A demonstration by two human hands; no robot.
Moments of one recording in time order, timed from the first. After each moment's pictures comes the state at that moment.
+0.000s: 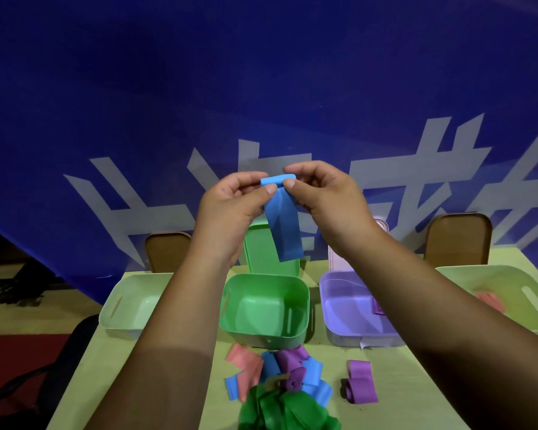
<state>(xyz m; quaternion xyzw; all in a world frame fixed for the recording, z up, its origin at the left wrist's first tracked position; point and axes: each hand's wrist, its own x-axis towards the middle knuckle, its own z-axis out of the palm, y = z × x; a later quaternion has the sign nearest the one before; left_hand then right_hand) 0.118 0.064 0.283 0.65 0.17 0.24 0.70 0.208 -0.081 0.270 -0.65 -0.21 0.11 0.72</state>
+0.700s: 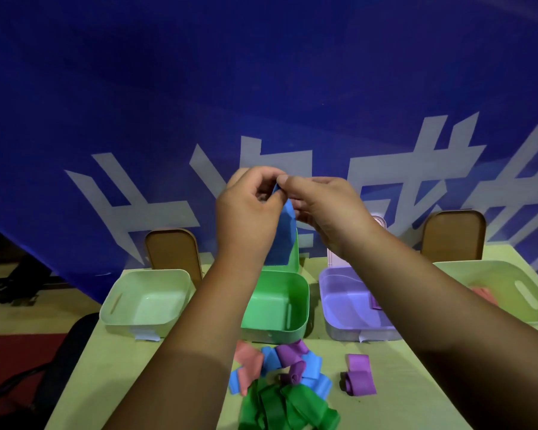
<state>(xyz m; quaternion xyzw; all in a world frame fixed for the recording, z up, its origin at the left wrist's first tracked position) 0.109 0.040 0.277 0.81 0.12 0.38 0.43 0.191 -0.074 0.274 -0.64 -0.15 0.20 0.73</state>
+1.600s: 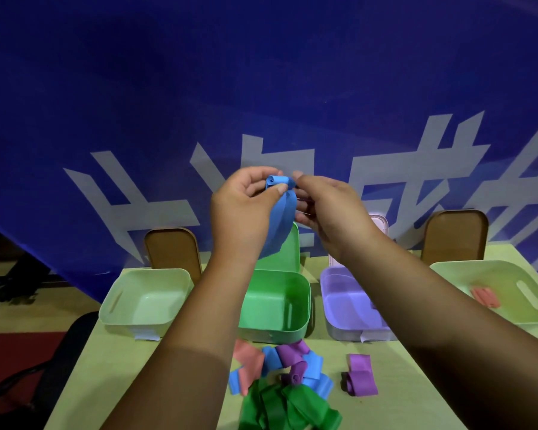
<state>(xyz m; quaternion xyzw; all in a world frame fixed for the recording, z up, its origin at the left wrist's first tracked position) 0.111 0.046 0.279 0.72 0.17 0.32 0.60 0.188 -0.072 0.270 -0.59 -0.09 0.22 0.77</state>
